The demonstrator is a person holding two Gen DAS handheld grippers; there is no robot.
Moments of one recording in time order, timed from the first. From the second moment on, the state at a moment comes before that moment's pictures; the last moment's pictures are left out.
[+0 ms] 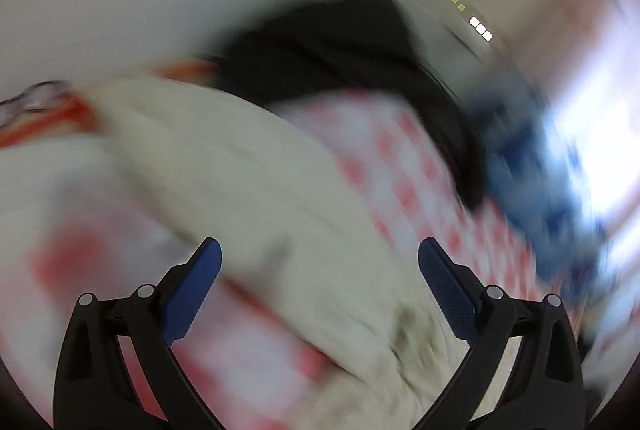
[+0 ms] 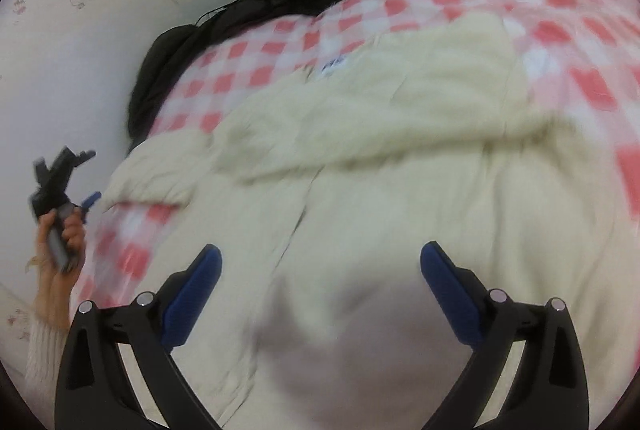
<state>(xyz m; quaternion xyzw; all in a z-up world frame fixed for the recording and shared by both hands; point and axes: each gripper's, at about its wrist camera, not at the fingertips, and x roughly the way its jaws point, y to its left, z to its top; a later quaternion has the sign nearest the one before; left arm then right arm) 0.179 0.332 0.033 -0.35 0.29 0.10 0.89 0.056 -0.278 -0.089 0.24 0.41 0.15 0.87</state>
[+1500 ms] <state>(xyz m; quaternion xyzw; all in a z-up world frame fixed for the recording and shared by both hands) 0.242 0.080 0.210 -0.35 0.24 -0.22 0.88 0.046 -0.338 -0.082 0.39 0.40 0.17 0.81</state>
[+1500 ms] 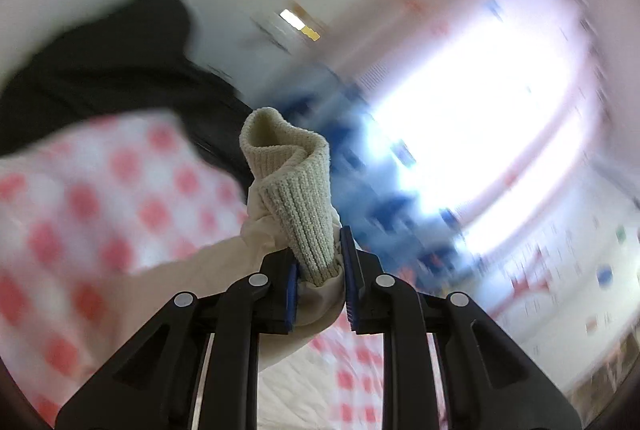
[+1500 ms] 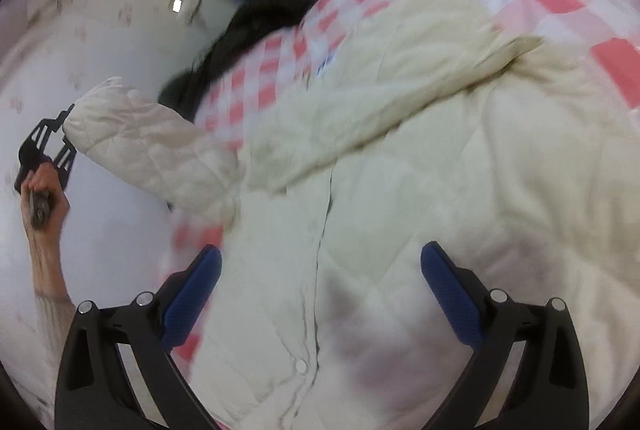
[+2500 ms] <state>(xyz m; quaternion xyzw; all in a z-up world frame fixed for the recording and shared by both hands) 0.231 -0.256 -0.056 -0.11 0.50 -0.35 0.78 0.032 -0.481 -0.072 0.58 0.30 0.11 0.75</state>
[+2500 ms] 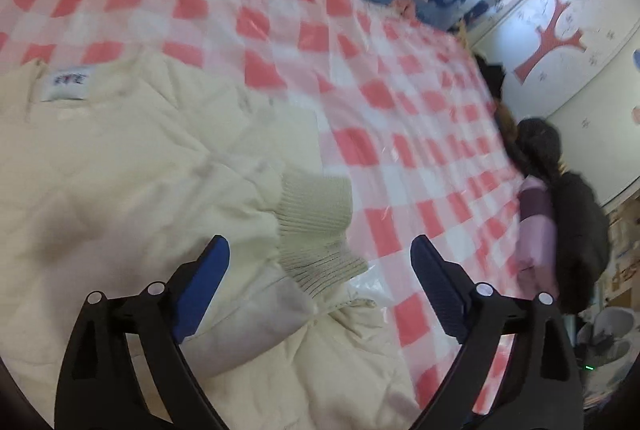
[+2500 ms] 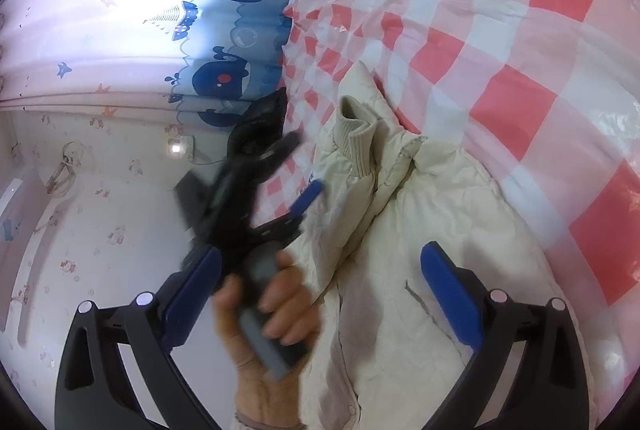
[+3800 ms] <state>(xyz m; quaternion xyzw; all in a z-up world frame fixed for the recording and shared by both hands) 0.233 0.063 -0.061 -0.18 0.50 -0.19 0.82 0.181 -0.422 -0.067 0.24 0.43 0.17 0.85</state>
